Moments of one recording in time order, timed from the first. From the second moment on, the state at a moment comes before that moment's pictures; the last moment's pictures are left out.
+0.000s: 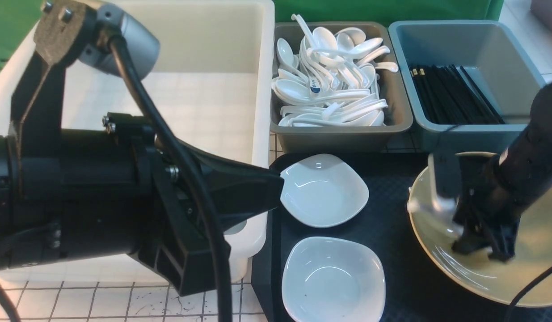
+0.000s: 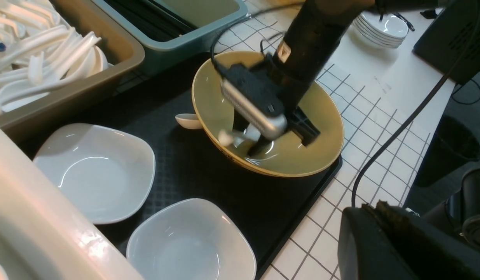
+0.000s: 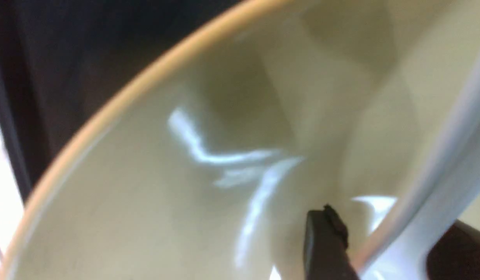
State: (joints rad) right arm 0.15 1.68 -1.06 0.20 0.78 -1.16; left arm -0.78 0.90 -0.95 -0.44 0.62 0.28
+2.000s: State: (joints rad) right arm 0.29 1.86 -2.04 -0.01 1.17 -0.16; left arm -0.53 0.90 -0.95 -0.36 0.74 0.16
